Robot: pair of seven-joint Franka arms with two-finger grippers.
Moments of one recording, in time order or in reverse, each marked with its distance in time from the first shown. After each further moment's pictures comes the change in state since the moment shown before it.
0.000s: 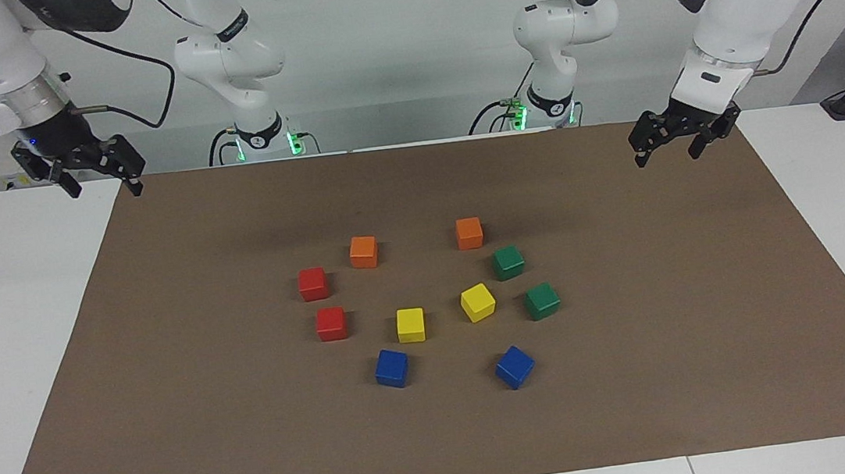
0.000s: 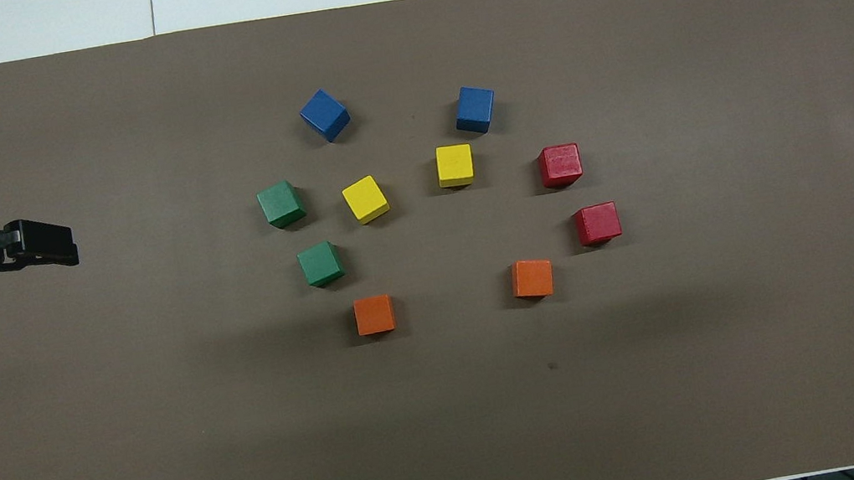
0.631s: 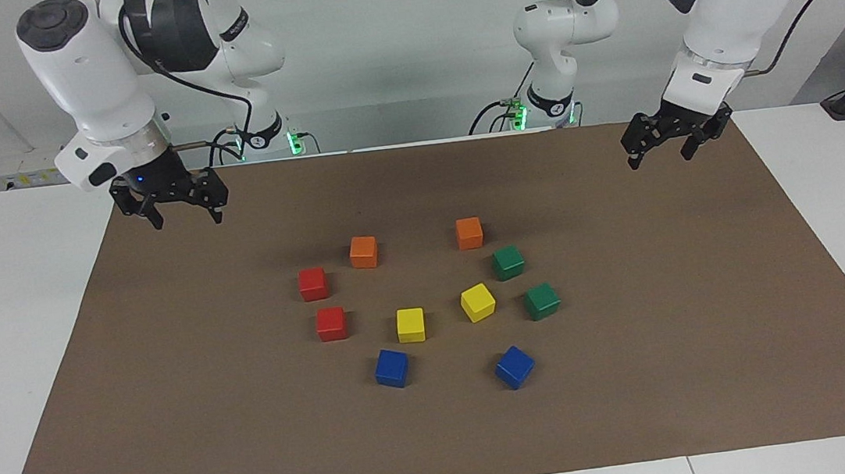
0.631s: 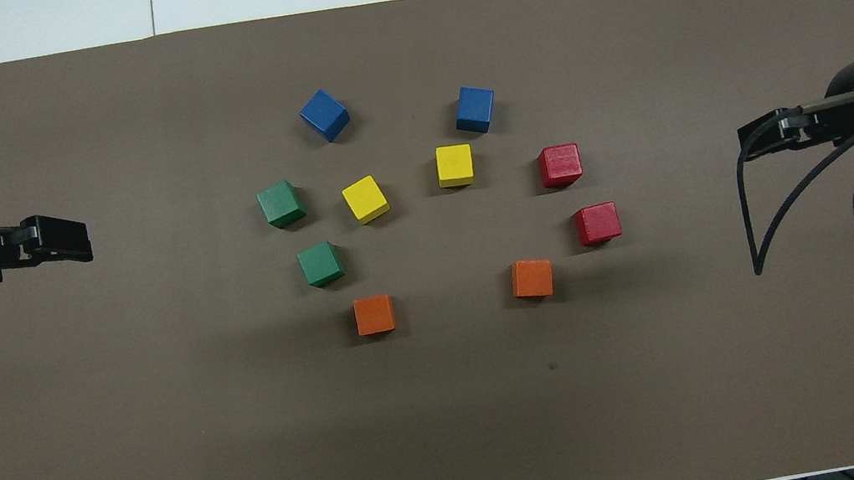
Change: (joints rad) left arm -0.016 0.000 -0.015 -0.004 0.000 0.008 -0.036; right arm 0.158 0.021 0.006 -0.187 0.002 0.224 0.099
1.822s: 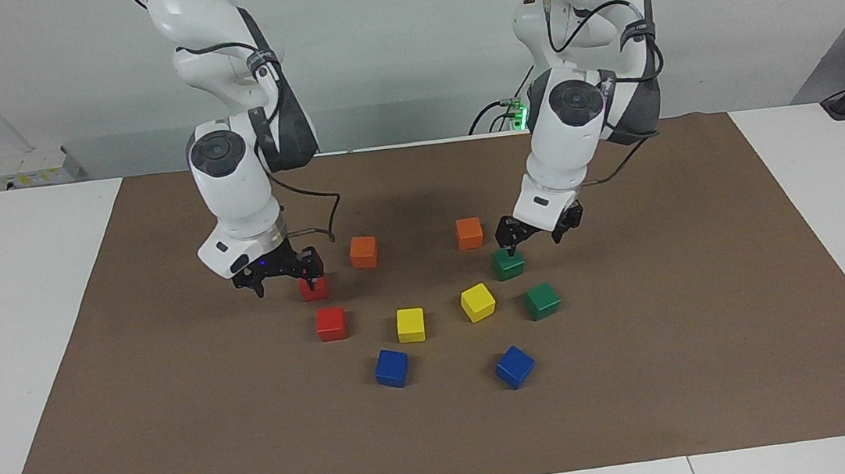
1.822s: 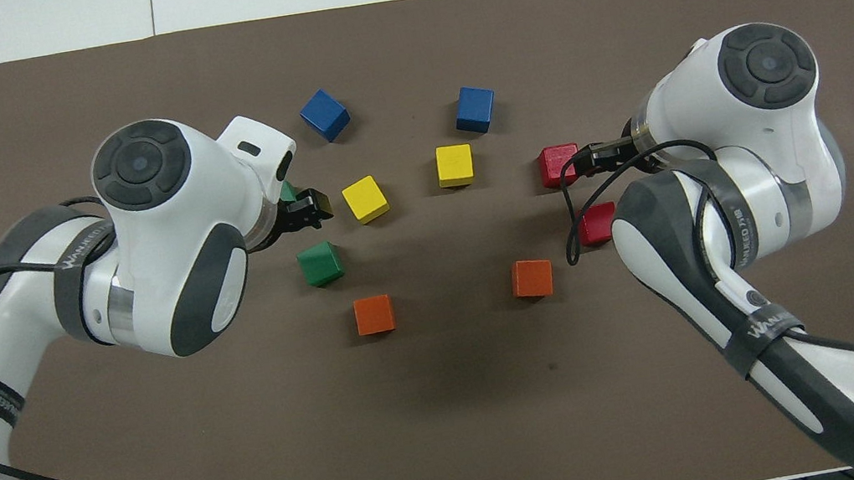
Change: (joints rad) left arm -0.318 0.258 -0.008 -0.145 0.000 0.395 -0.460; right arm 0.185 0.229 0.002 -0.125 0.003 0.396 0.157
